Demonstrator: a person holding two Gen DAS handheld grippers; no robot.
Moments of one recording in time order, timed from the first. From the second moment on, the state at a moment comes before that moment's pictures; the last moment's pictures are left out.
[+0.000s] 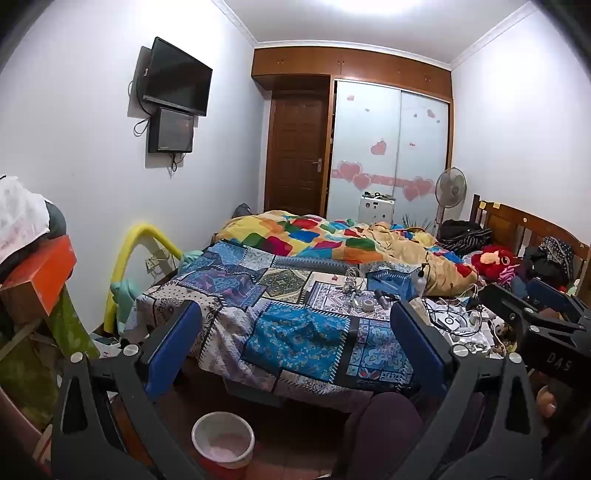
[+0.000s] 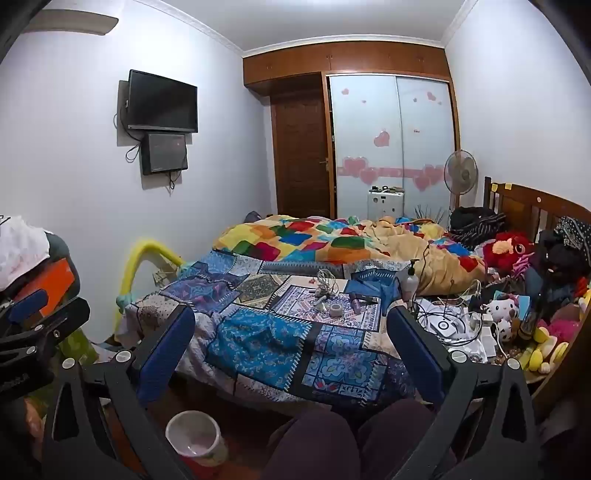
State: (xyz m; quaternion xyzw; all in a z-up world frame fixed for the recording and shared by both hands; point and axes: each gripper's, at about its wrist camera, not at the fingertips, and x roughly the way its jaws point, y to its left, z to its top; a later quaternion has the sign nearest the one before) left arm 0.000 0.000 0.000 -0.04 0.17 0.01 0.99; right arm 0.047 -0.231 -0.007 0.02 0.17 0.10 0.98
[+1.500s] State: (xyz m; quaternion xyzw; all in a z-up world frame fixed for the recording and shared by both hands) left arm -0.003 0.007 -0.007 -0.05 0.17 0.02 0.98; right arm 0.046 -0.230 -0.008 0.01 0.18 0.10 0.98
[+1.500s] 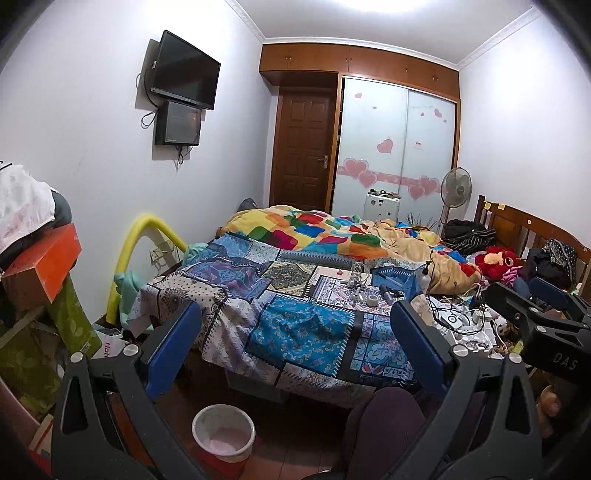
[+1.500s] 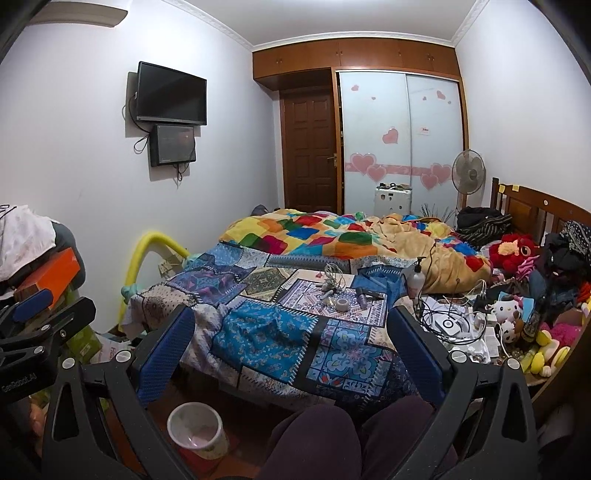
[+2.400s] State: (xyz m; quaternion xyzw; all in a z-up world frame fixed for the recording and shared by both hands) left arm -0.004 0.003 -0.006 -0.05 0.16 0.01 0.99; right arm 0.045 -0.227 -0.006 0.01 0.18 0.10 0.98
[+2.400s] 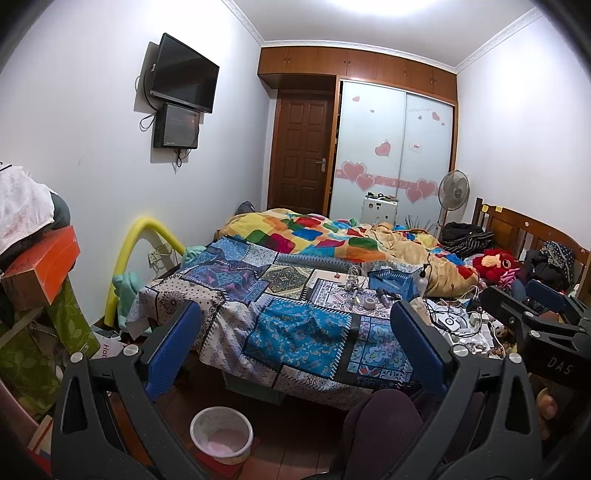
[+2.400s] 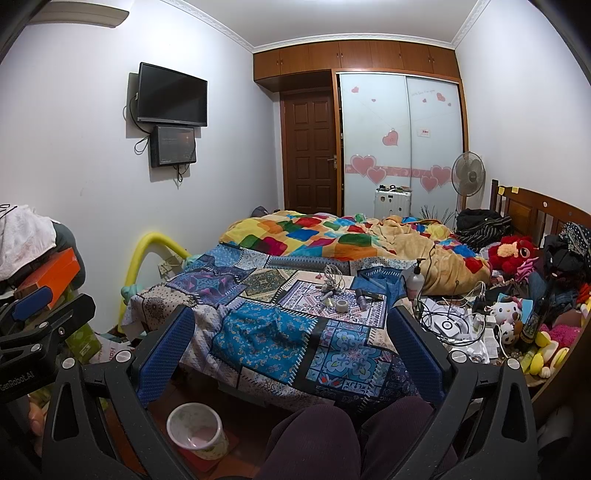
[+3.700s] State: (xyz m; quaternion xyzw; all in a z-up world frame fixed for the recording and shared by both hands) left arm 0.180 -0.023 0.018 -0.06 0.18 -0.02 0.98; right arm 0.180 -0.270 0.004 -0.05 0.17 0.05 0.98
